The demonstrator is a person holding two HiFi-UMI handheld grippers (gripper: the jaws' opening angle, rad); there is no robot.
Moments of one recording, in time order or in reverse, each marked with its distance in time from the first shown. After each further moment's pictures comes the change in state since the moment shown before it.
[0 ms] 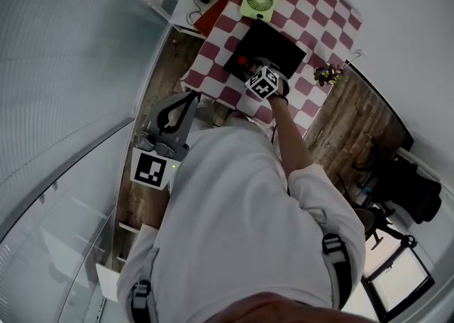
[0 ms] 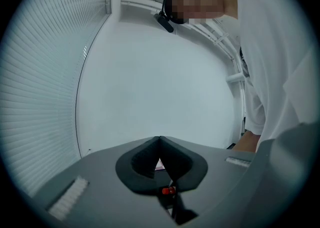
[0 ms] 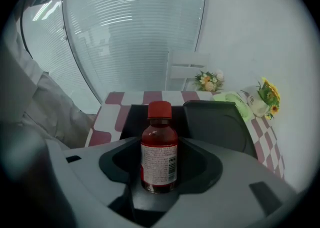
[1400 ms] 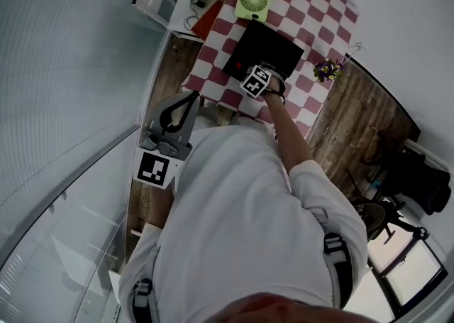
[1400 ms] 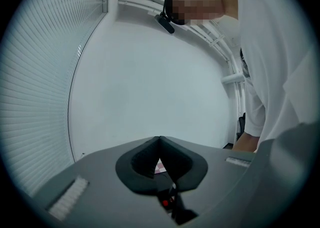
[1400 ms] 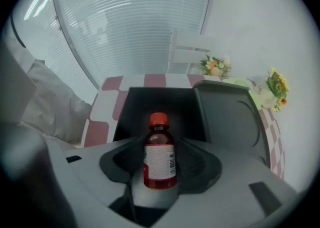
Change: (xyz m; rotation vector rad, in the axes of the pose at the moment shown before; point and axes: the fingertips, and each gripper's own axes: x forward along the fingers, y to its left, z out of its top) left arm 0.016 -0.003 0.011 0.034 -0.029 -0.062; right arm 0.029 0.011 -0.021 -0.004 0.150 0.027
